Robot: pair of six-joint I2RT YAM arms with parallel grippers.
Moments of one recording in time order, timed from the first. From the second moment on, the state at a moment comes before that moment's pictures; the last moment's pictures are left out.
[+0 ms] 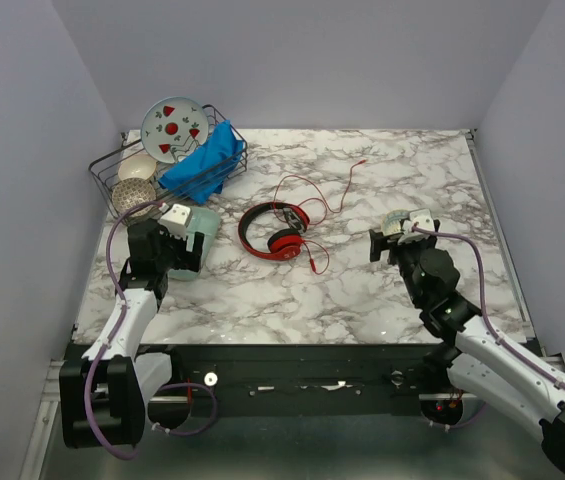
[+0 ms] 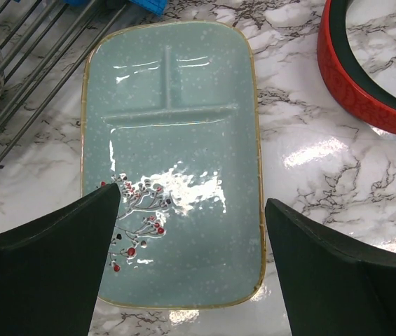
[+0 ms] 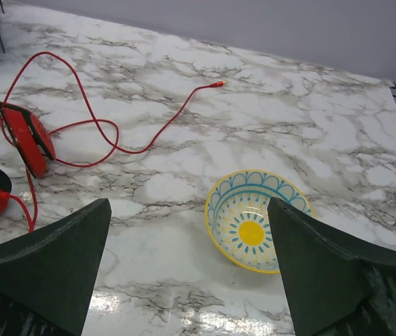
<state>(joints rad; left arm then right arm) 0.06 1.01 0.45 0.03 0.26 0.23 0.59 0.74 0.36 0.32 0.43 -0.11</state>
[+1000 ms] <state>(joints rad) -0.35 1.84 1.30 -0.42 0.07 0.26 0.59 1.06 0.76 0.12 0.19 -0.19</state>
